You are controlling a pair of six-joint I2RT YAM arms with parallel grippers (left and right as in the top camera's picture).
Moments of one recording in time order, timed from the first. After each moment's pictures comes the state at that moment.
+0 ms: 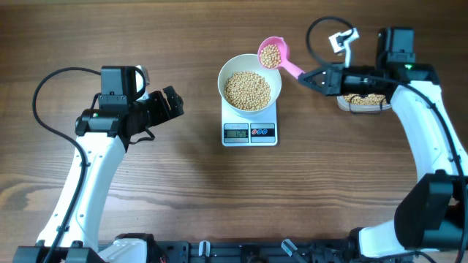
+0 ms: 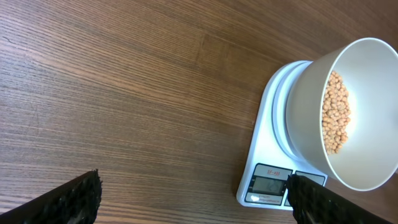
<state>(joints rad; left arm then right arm) -0.04 1.36 1.03 -0.69 0.21 -0.42 -0.04 1.66 1.31 -0.76 -1.05 -0.02</state>
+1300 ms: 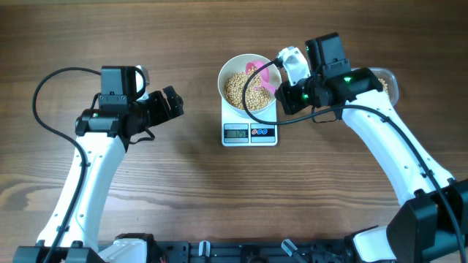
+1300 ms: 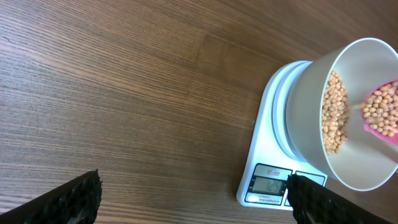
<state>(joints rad) -0.04 1.36 1.03 -0.69 0.21 -0.42 0.31 1.62 1.31 -0.75 -0.33 -0.14</state>
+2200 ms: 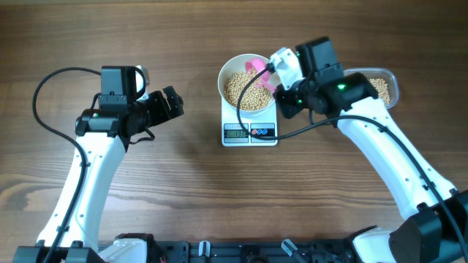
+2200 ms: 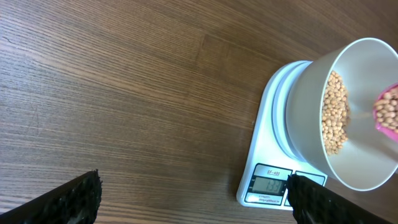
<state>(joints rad) -0.04 1.36 1.03 -0.69 0.21 -0.42 0.39 1.58 1.31 -0.75 -0.17 -0.22</state>
